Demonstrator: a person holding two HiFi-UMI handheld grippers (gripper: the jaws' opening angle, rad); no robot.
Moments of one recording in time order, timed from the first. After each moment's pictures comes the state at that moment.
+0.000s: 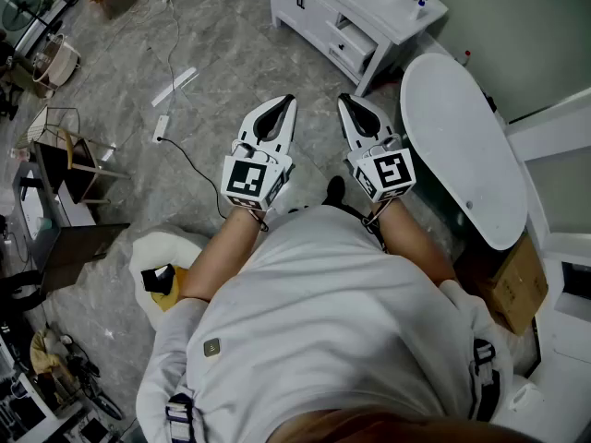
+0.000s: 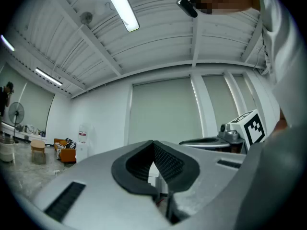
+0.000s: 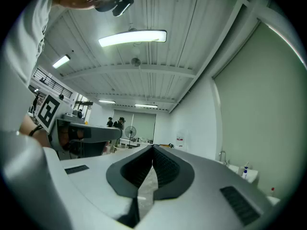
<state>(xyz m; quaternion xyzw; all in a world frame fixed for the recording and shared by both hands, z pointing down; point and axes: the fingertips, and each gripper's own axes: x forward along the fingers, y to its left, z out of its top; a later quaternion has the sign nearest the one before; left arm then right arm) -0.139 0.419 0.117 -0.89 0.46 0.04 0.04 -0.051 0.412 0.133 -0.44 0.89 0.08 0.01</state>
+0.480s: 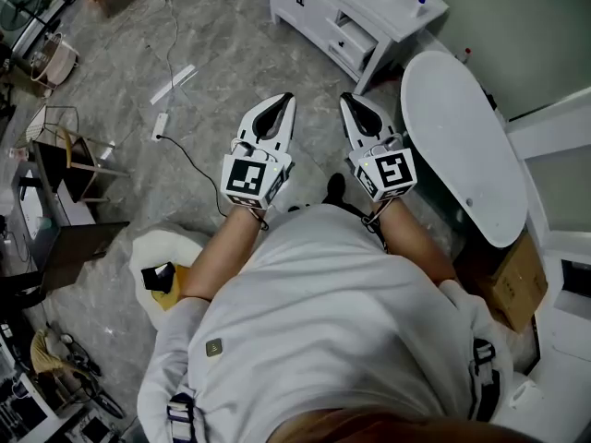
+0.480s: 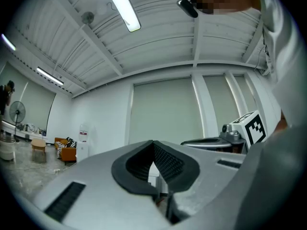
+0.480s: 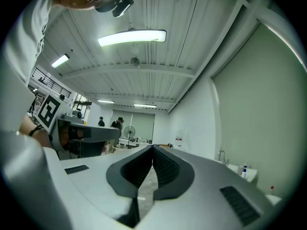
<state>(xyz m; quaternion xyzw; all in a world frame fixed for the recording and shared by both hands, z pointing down) -0.143 0.420 0.123 -0.89 0.45 0.05 0.04 -0.050 0.414 0.136 -0.45 0.89 0.08 0.01</state>
